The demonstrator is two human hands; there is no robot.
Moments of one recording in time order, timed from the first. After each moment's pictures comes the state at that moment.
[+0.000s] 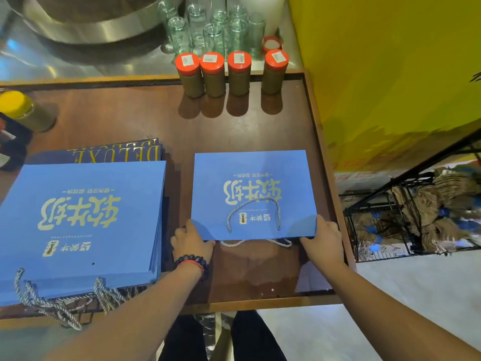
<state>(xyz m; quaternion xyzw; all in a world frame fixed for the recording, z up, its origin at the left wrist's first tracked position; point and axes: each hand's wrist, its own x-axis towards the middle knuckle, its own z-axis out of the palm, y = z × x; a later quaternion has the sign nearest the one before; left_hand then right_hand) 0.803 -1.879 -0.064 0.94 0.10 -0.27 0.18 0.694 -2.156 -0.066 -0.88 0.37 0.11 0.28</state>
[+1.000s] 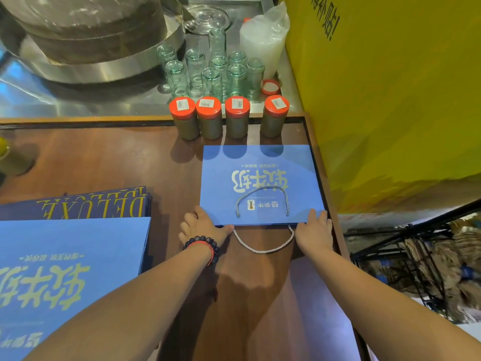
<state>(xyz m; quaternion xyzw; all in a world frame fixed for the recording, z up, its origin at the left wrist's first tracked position) 0.956 -1.976 -0.079 0.96 0.06 -0.24 0.16 0.861 -2.200 -0.073 -0.87 0.41 0.15 0.23</state>
